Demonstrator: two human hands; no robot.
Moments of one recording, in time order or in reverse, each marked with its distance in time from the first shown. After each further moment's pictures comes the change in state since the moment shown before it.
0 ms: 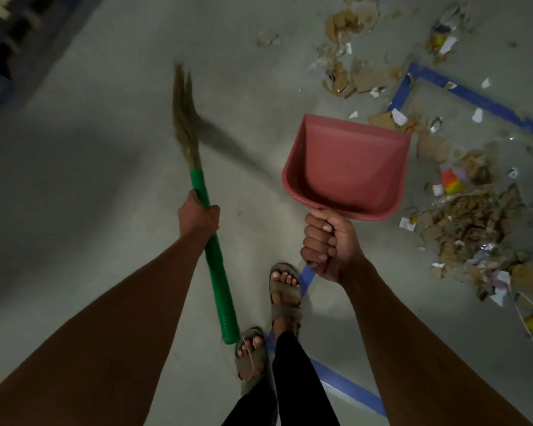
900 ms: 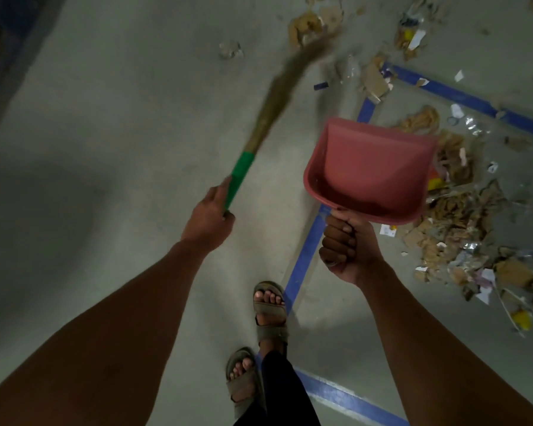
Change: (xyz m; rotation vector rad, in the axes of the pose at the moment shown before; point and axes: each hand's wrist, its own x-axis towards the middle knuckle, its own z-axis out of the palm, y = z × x) left_hand 0.013 0.111 0.059 0.385 -0.166 0.683; right_hand -0.032 -0.121 -0.026 0.042 0.234 -0.127
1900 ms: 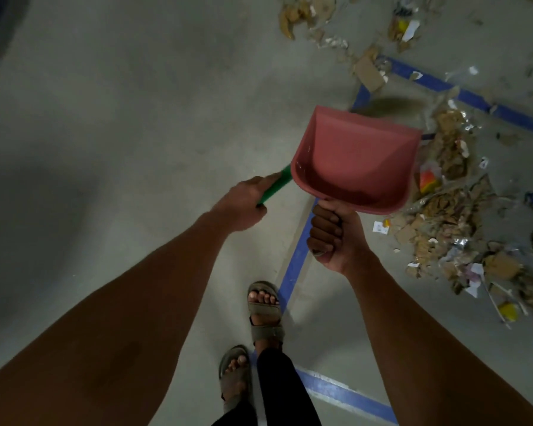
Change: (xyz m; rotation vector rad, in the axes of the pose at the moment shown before) left_hand 0.069 0.056 0.021 0.019 -0.322 0.270; right_hand 0.031 -0.015 0.008 0.001 0.024 -0.010
